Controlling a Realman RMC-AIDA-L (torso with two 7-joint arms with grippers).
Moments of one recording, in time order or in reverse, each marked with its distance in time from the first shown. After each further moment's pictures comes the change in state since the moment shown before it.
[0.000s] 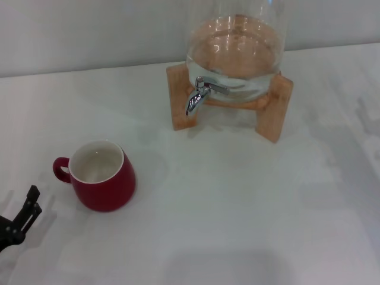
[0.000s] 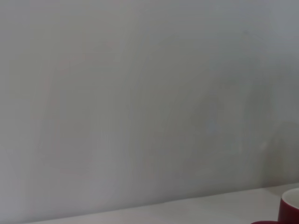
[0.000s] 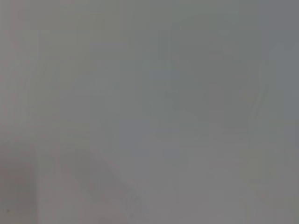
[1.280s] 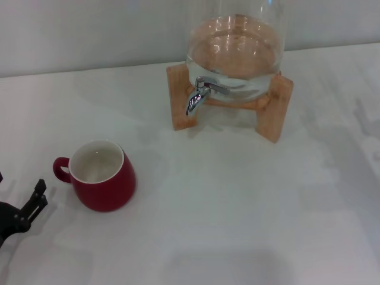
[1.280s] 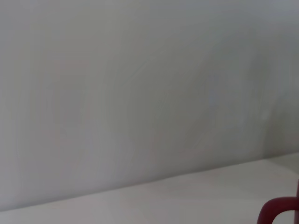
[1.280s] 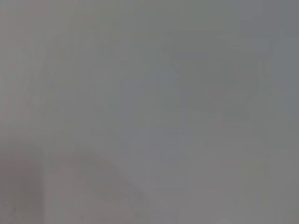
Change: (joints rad) left arm -0.088 0.016 0.001 -0.032 0.008 -0.119 -0.006; right arm -0.002 0.000 -0.013 0.004 0.000 -0.007 0.000
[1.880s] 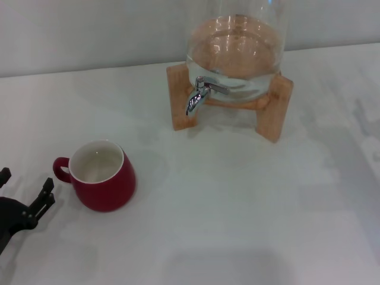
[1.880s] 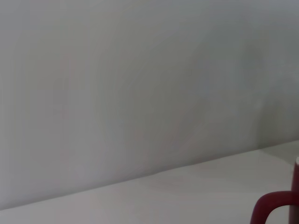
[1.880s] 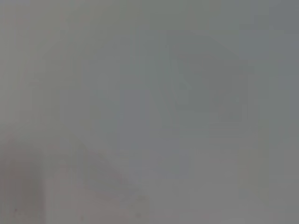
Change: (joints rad) left arm -0.026 0.000 0.003 0.000 0.019 -0.036 0.013; right arm -0.001 0.001 0.000 0.002 0.000 -0.002 0.000
